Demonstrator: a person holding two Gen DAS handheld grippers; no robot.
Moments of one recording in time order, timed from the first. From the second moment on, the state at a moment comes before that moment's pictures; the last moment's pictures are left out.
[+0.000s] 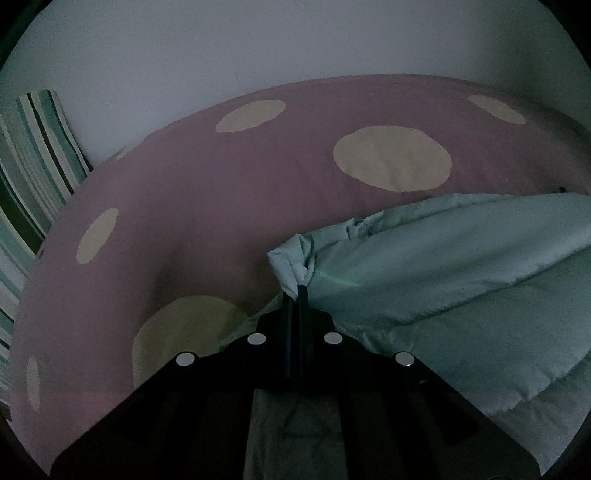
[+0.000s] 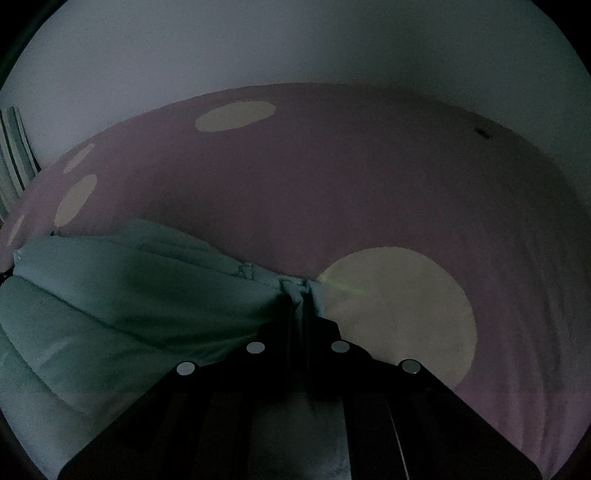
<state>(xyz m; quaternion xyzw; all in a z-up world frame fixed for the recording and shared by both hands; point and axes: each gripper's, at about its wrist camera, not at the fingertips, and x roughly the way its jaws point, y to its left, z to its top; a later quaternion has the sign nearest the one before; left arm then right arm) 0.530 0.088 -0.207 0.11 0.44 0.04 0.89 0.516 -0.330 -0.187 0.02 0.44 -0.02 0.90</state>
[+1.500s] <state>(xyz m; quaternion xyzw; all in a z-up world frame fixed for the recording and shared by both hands) 0.367 0.114 -0.124 -0.12 0.40 -0.02 0.91 0.386 -0.290 -0.118 0.11 0.37 0.00 0.92</state>
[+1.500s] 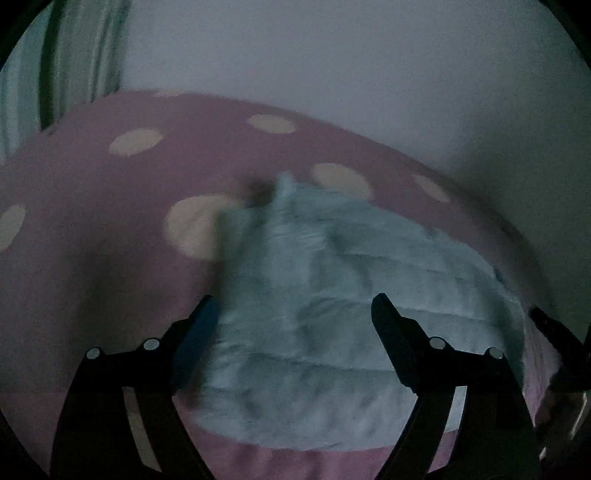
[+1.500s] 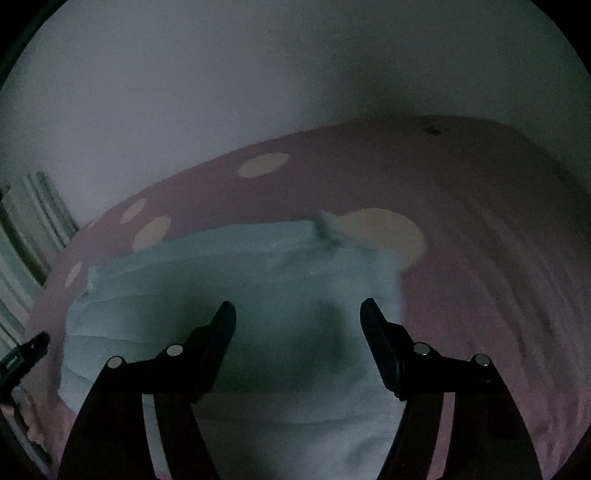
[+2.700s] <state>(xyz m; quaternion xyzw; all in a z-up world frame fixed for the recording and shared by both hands) 0.383 0.018 -0.160 -0.04 0.42 -0.02 0.90 0.395 -0.198 -0.155 0.02 0.39 0.01 0.92</state>
